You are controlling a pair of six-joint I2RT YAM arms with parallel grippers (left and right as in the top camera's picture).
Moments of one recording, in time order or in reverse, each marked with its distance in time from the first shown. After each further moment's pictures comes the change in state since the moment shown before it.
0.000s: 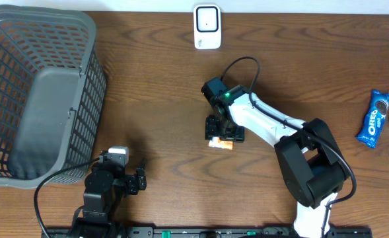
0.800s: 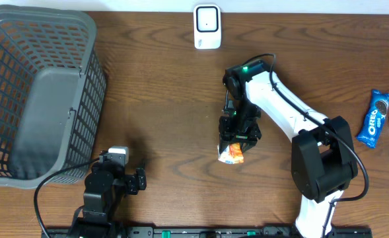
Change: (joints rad) left arm 0.000 0.000 0.000 0.000 0.000 0.000; right arm -0.125 0.003 0.223 -0.627 -0.359 -0.326
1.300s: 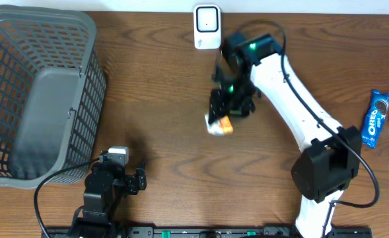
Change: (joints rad) left arm 0.000 0.000 0.000 0.000 0.000 0.000; right arm 0.000 0.000 0.362 0.000 -0.012 -0.109
